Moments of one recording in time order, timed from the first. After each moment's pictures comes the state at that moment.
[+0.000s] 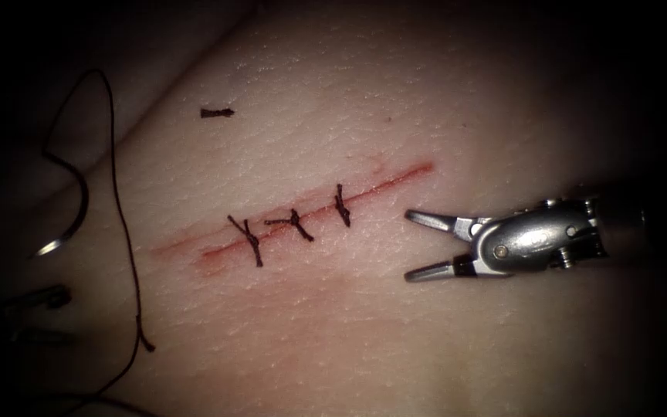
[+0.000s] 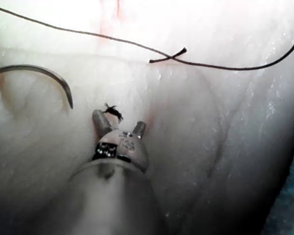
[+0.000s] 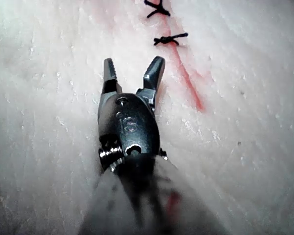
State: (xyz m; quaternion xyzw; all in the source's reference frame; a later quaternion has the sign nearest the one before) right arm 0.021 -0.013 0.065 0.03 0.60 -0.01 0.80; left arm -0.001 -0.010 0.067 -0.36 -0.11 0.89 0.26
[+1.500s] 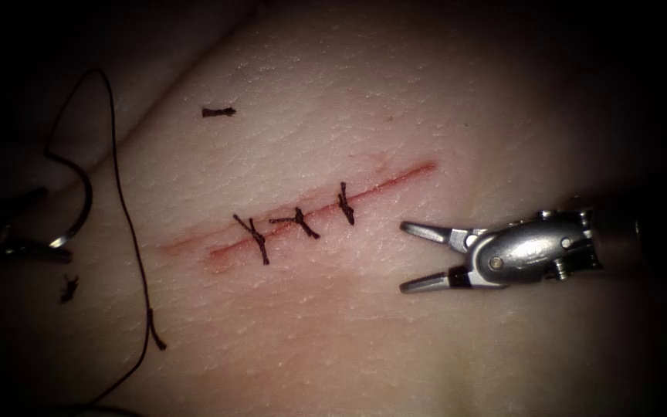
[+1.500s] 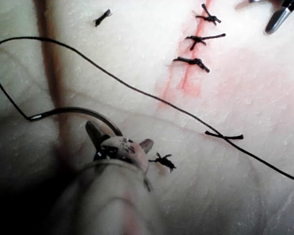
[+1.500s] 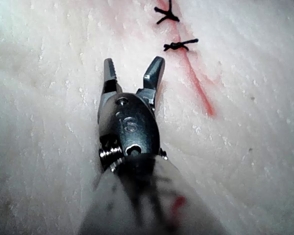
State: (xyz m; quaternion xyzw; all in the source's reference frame) right arm 0.021 -0.014 0.065 0.03 0.60 -0.01 0.80; left arm -0.003 0.001 0.066 -0.28 -0.12 0.87 0.38
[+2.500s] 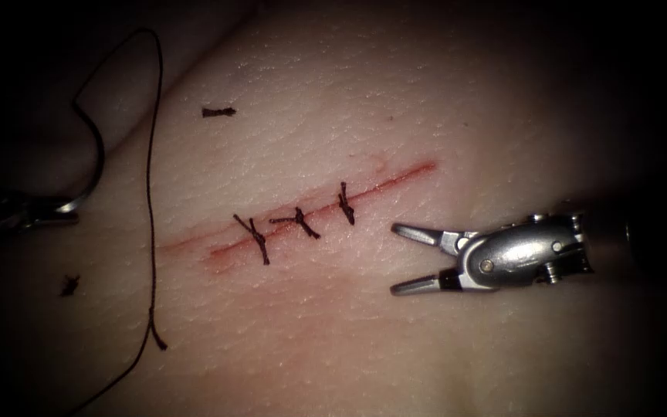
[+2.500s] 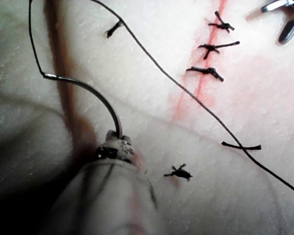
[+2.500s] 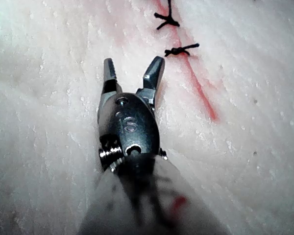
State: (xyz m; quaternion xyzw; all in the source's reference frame) right arm 0.022 -0.014 0.065 0.05 0.60 0.02 0.80; left arm -0.003 0.004 0.066 -0.29 -0.09 0.88 0.36
